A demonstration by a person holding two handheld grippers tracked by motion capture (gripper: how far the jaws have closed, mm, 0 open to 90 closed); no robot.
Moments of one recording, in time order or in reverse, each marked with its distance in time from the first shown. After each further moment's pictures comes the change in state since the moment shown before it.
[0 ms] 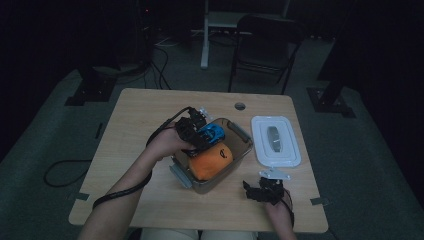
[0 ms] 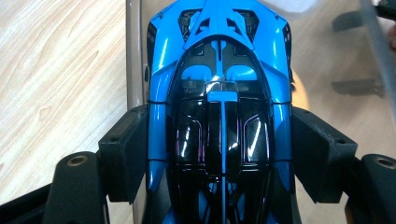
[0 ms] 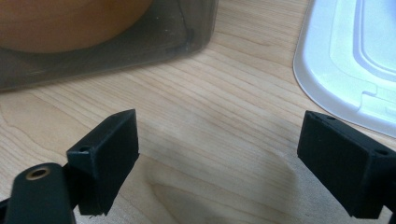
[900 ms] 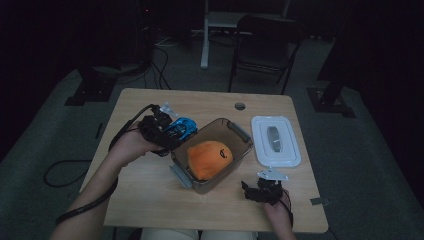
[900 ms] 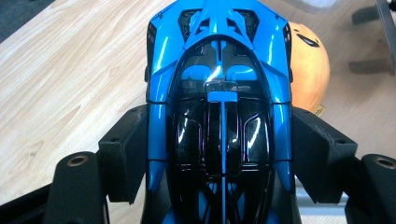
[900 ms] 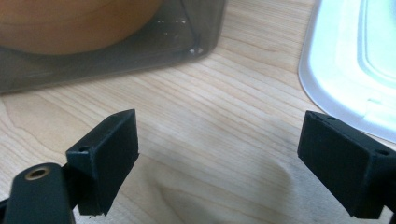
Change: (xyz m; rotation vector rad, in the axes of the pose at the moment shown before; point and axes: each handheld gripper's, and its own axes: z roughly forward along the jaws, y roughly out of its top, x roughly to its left) left arm 0.017 -0.057 -0.072 -0.083 0.106 -0.048; right arm 0.005 0.001 0.000 -0.012 -0.007 -0.019
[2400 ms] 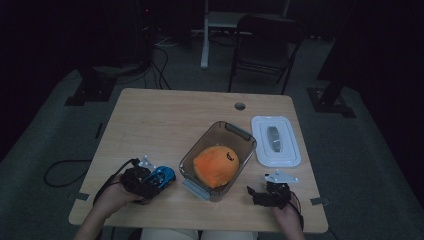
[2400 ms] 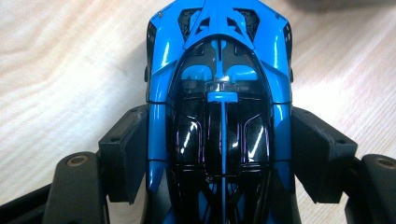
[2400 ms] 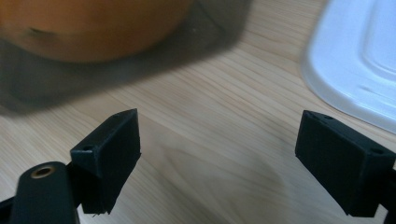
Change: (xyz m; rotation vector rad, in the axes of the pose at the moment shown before) left arm -0.016 -0.159 0.062 0.102 -0.069 -0.126; right arm -0.011 -0.006 -0.018 0.009 0.108 -0.043
